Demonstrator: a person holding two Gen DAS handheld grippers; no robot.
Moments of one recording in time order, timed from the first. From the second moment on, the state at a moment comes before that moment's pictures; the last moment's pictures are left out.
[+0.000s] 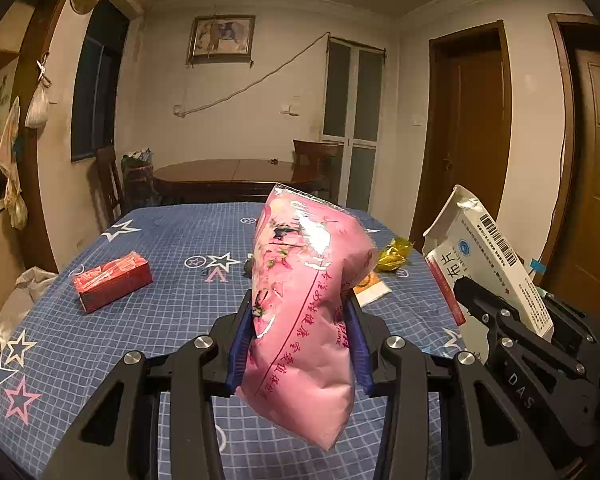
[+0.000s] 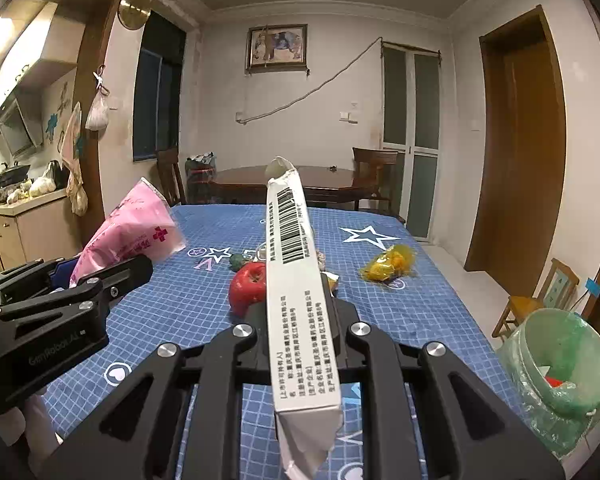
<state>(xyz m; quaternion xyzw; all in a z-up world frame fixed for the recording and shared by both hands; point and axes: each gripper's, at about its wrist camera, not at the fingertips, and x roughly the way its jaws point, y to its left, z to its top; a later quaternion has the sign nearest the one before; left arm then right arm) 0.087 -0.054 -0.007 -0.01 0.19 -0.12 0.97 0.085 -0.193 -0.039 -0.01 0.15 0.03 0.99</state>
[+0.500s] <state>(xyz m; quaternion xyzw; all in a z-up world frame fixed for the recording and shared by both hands) 0.077 -0.079 0.007 0.00 0.17 -0.14 0.98 0.066 -0.219 -0.027 0.00 0.13 0.02 0.99</state>
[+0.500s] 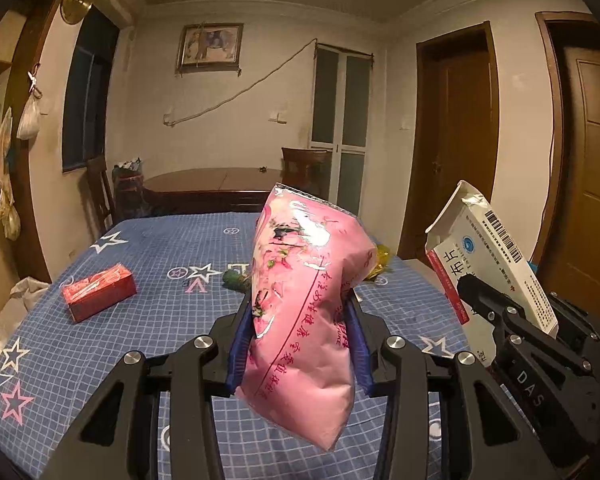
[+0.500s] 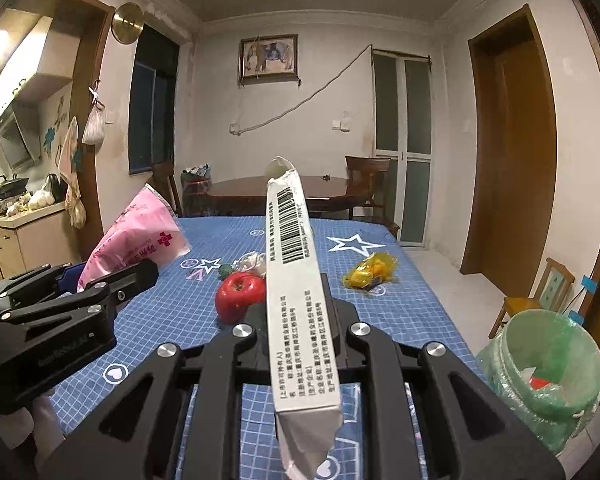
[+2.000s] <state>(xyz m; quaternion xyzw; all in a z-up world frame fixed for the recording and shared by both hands) 0.184 -0.493 -0.049 0.09 0.33 -0.43 0.84 0.082 -0.551 -0.063 0.13 0.33 -0.15 0.92</state>
